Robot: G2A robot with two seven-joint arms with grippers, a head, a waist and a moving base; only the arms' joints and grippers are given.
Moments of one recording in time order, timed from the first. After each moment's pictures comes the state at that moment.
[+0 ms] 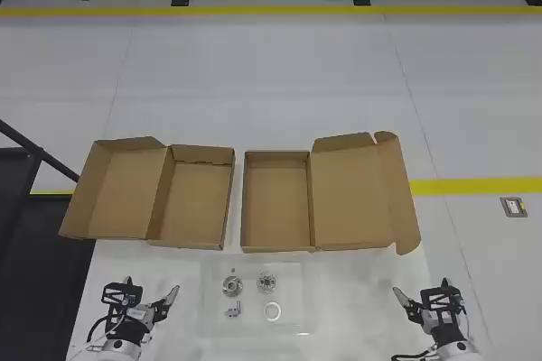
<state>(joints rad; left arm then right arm) 1.73 -1.15 -1.60 -1.80 1.33 0.00 0.00 -1.73 -1.15 1.60 -1.80 -1.33 0.00 0.00</state>
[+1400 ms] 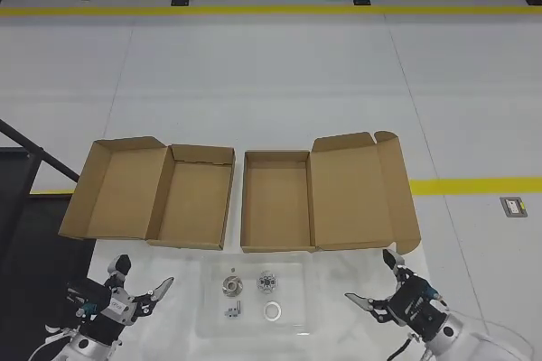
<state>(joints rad) 1.75 -1.13 -1.78 -1.88 1.24 -0.42 0.23 -1.63 -1.12 1.61 -2.06 -1.33 -0.57 0.06</state>
